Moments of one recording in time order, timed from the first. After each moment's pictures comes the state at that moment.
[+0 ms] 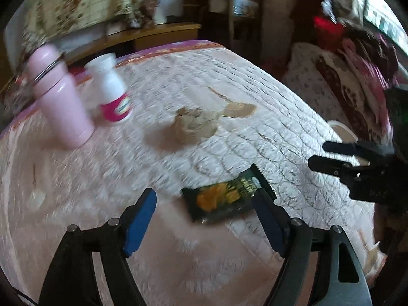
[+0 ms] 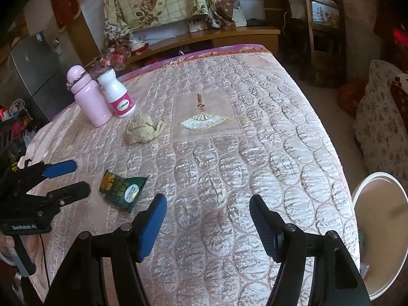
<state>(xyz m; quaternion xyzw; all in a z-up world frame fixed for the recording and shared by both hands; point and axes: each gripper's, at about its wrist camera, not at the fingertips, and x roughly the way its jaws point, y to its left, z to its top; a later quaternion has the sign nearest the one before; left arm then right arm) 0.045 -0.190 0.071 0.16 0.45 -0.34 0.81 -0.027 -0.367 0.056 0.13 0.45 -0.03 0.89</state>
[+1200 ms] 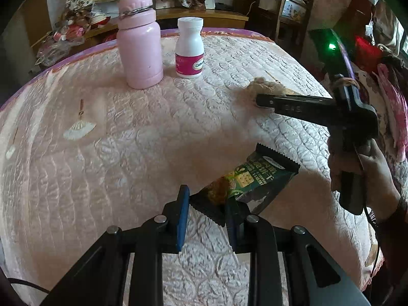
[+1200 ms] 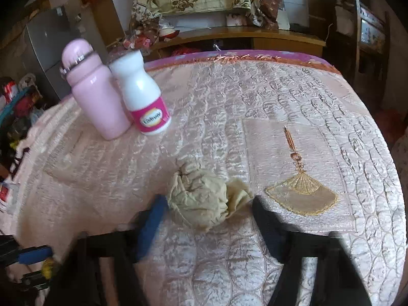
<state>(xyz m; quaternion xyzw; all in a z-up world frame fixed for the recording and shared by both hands) 0.023 -0.093 0.071 0.08 0.50 -0.23 0.83 0.117 -0.280 0.027 0.07 0.45 0.03 0.89</state>
